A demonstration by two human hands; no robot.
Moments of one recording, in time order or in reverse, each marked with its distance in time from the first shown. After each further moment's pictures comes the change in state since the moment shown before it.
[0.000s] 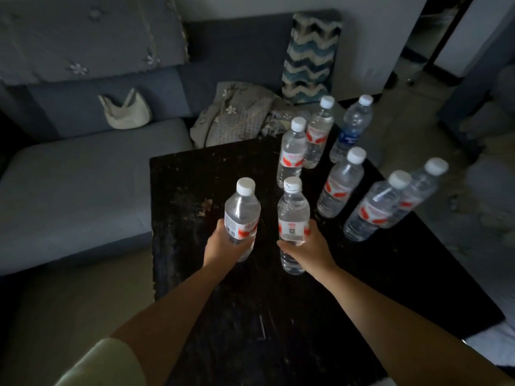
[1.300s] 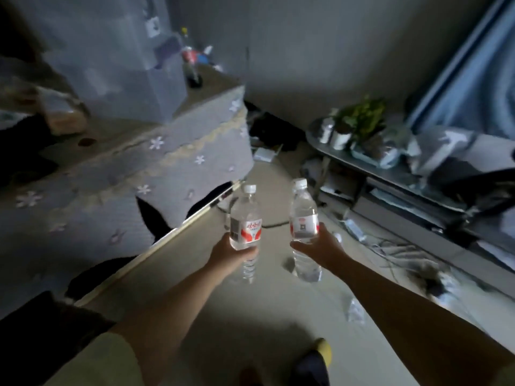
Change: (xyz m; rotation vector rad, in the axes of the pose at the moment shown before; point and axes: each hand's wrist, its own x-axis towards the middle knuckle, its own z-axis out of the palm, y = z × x) left_hand -0.497 0.090 0.332 0.711 -1.861 0.834; right_hand -0.641 0.166 -0.128 0.370 1.553 1.126
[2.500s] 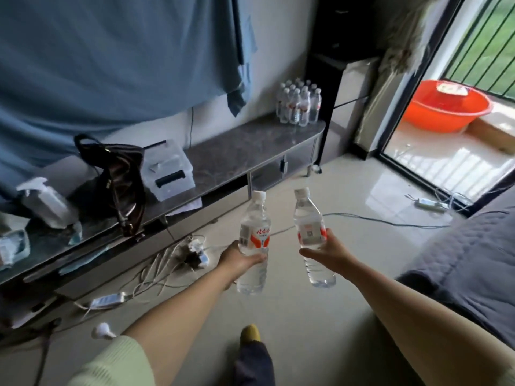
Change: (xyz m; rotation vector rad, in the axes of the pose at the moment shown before) left_hand -0.237 0.216 0.692 0.583 -1.079 0.495; right_hand -0.438 0.462 -0.375 0.519 0.973 0.657
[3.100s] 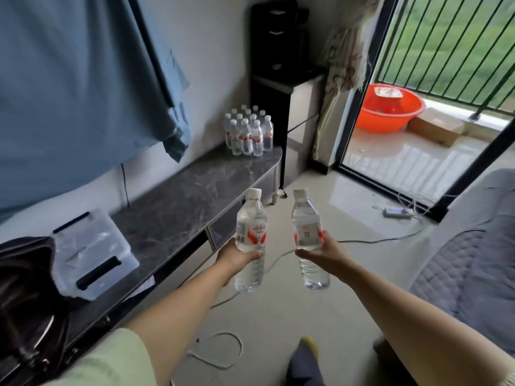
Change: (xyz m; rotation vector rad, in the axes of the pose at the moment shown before) left_hand 0.260 0.186 0.015 0.101 -0.163 0.104; right_hand 0.217 -0.043 -0.116 0.089 0.194 0.028
